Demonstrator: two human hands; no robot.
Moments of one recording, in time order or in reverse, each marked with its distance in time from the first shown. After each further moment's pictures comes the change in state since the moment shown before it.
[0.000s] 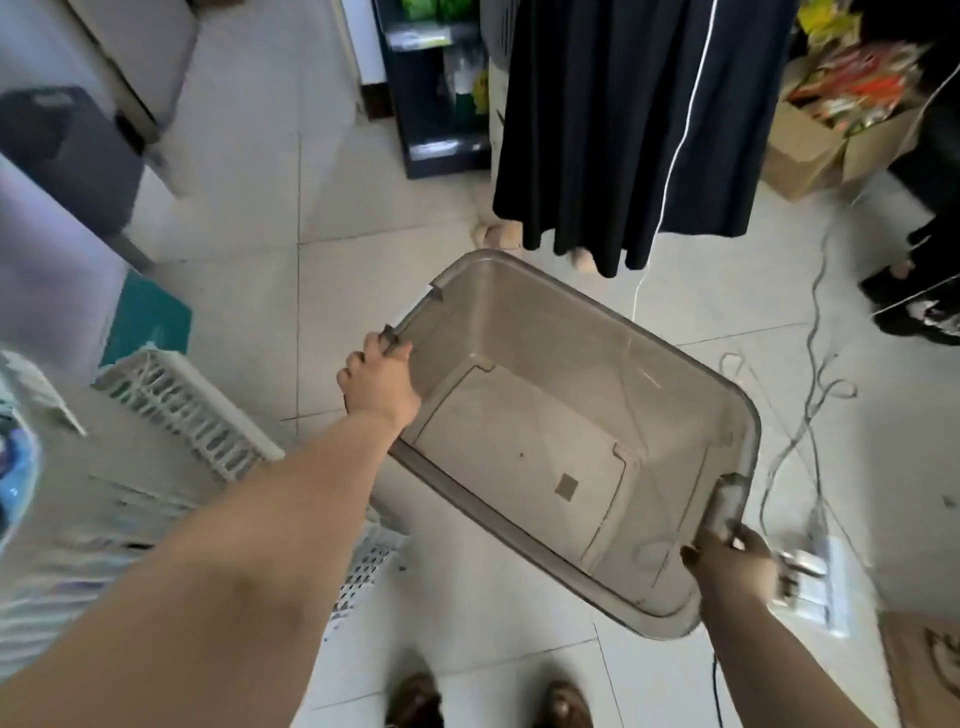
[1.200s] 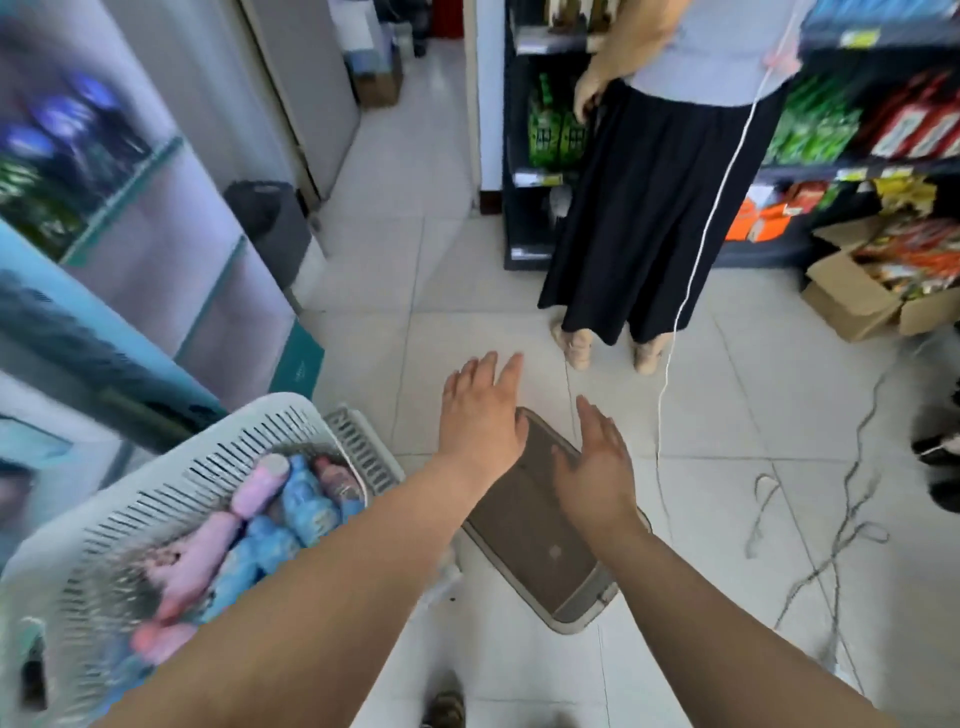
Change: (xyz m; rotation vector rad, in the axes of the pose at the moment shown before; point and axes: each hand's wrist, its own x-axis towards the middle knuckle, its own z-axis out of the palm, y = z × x) left_hand -0.120 0.016 -0.259 -0.105 0.323 0.217; right_hand -0.248 -0.240 0.014 -0.491 -0.532 -1.058
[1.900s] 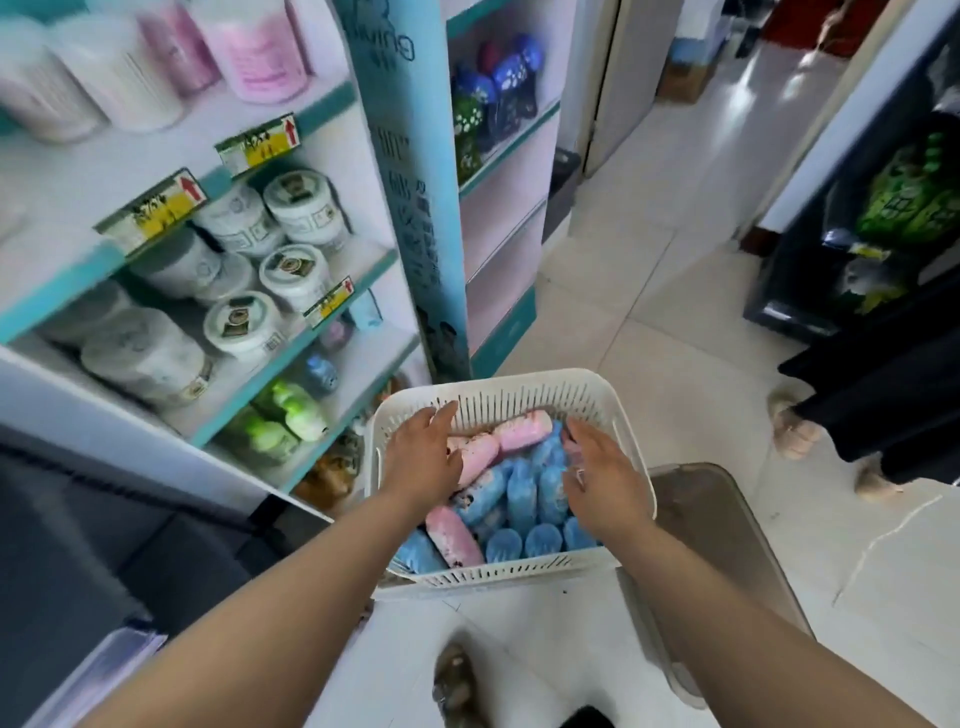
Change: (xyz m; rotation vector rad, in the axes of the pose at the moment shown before) left_hand -0.228 -0.308 -0.107 -0.135 -0.091 -0.740; right_hand -0.074 -0.222 0.167 -0.255 -0.515 -0.611
